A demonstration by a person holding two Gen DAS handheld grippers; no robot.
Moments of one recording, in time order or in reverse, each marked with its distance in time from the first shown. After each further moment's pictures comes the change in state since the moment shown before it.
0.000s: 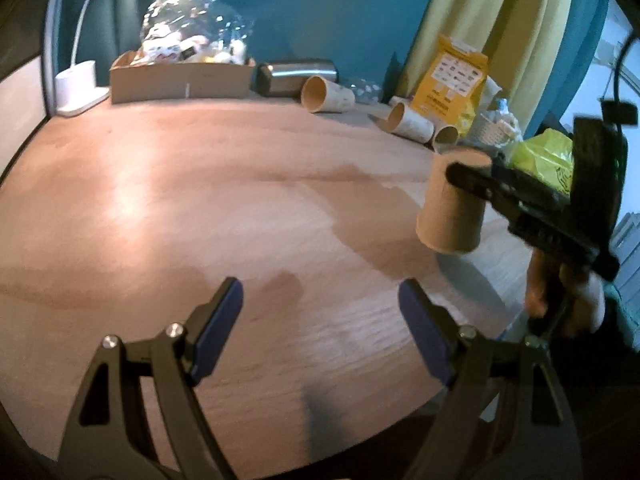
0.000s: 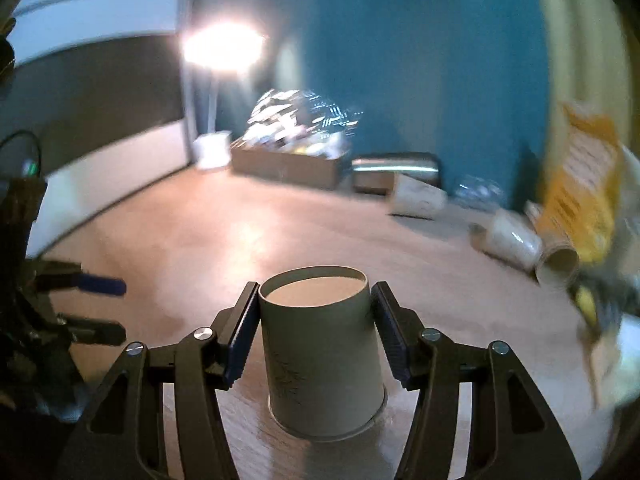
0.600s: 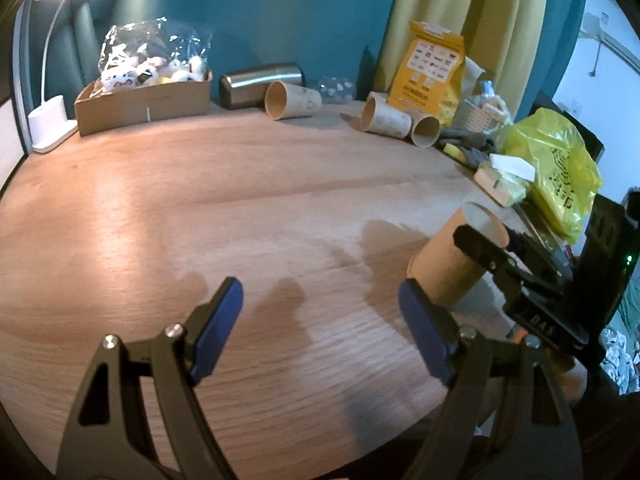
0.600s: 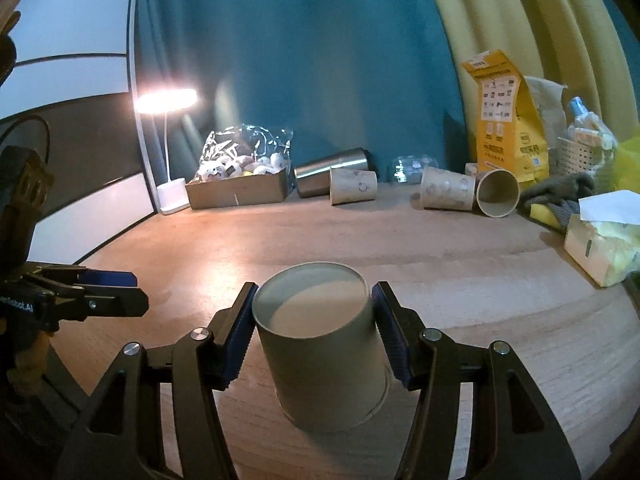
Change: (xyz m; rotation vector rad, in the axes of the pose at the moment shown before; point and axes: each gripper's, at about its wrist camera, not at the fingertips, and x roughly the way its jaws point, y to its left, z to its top) left arm 0.023 -0.049 0.009 0.087 -0.010 0.015; right arm -0.043 -0.021 -0.073 0.203 -0.151 -0.105
